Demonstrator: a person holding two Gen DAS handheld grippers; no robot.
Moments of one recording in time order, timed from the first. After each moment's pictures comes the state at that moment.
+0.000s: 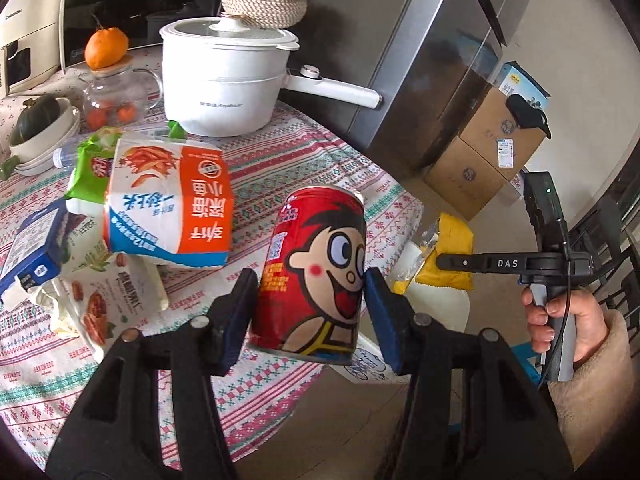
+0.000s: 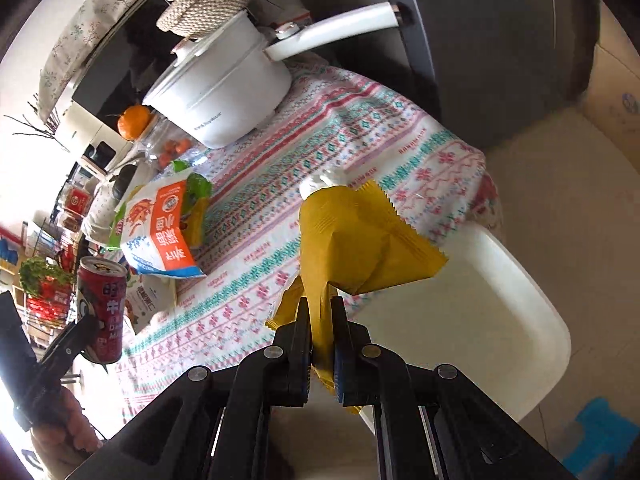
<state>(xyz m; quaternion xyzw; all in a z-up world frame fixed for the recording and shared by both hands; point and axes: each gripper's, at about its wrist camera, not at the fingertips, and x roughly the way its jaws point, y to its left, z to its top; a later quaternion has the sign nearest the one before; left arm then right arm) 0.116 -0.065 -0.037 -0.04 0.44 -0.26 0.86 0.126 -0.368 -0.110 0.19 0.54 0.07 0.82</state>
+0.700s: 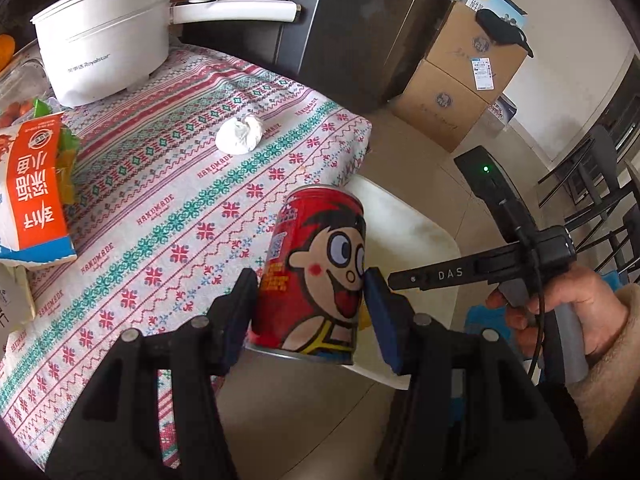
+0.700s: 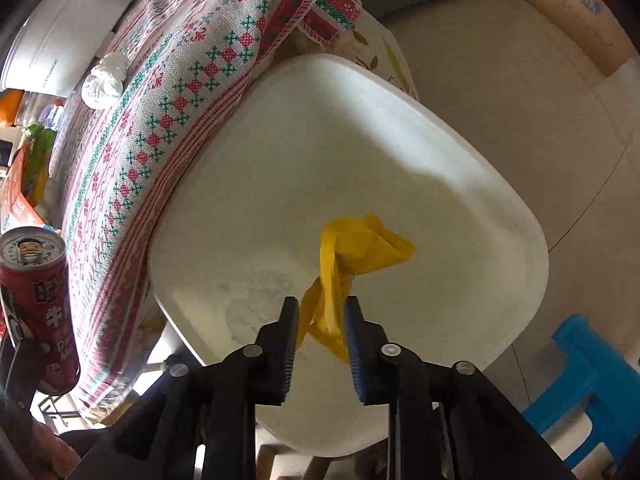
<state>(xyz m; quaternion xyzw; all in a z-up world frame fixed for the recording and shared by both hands) 0.106 -0.191 -0.097 0.03 0.48 -0.31 0.82 0.115 -0.438 -0.230 0.20 0.68 -0.02 0.71</state>
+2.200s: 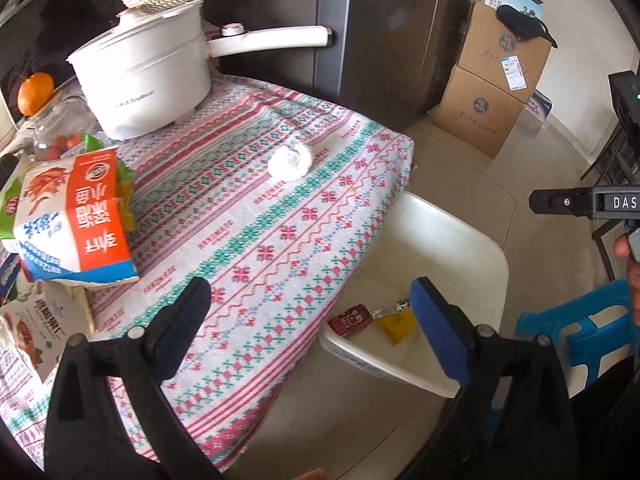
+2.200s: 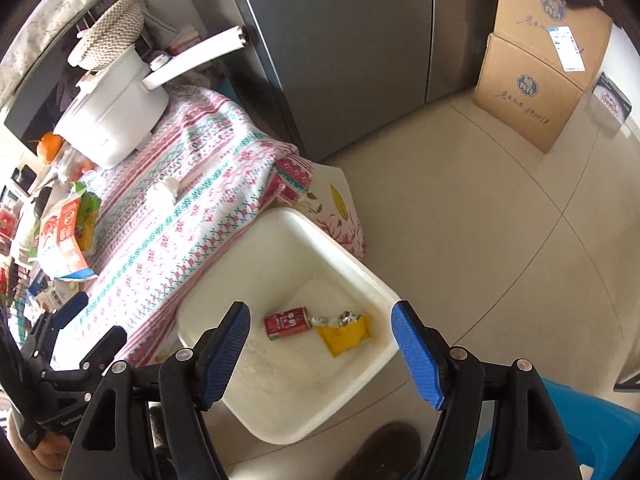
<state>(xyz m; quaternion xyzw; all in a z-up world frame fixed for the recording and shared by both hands) 0.105 -0.174 -0.085 0.09 0.44 -0.23 0.87 0.063 -0.468 -0.099 0.14 0.53 -0.07 0.83</state>
